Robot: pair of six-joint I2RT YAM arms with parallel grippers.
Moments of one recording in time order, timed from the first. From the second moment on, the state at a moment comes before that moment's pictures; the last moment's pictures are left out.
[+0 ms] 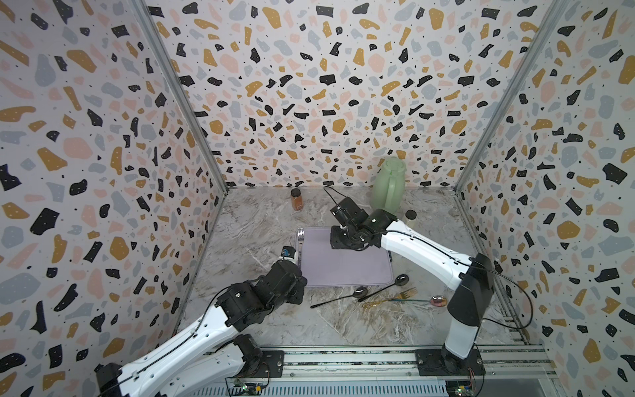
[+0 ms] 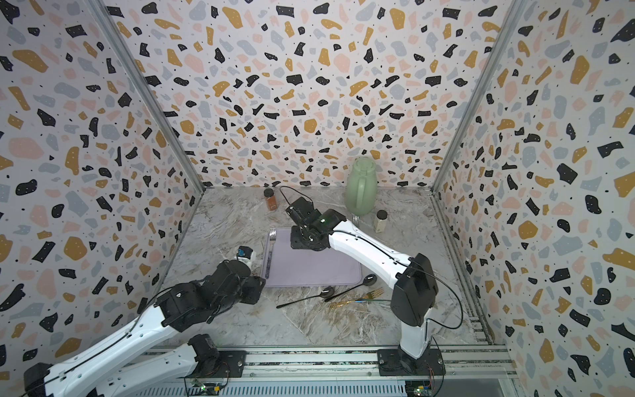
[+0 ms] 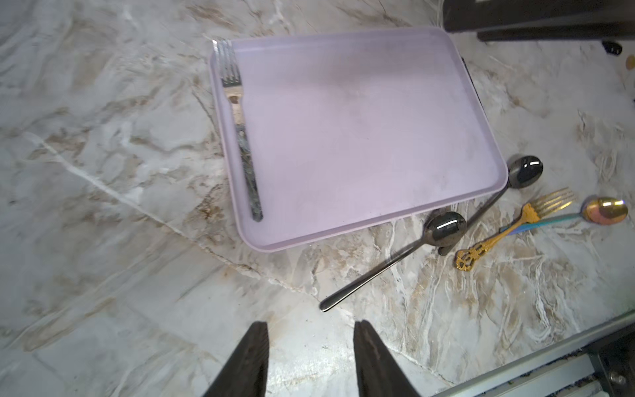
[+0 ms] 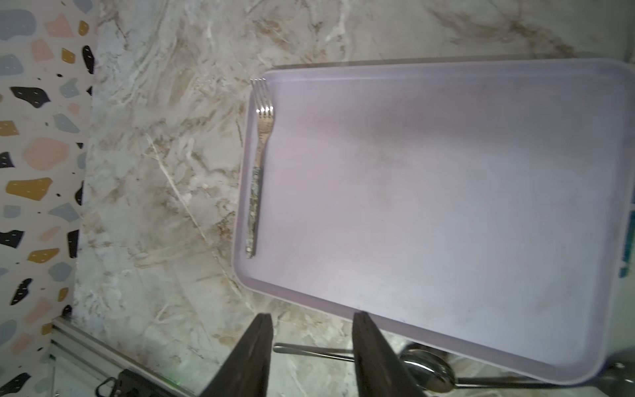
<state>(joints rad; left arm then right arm) -0.87 0.87 0.79 -0.82 -0.23 -0.55 0.86 1.77 1.65 -0.90 0.06 0.71</state>
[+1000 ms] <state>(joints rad) -1.04 1.54 0.73 -0.28 -0.10 -0.09 0.80 1.29 1.04 -0.80 0.15 0.47</state>
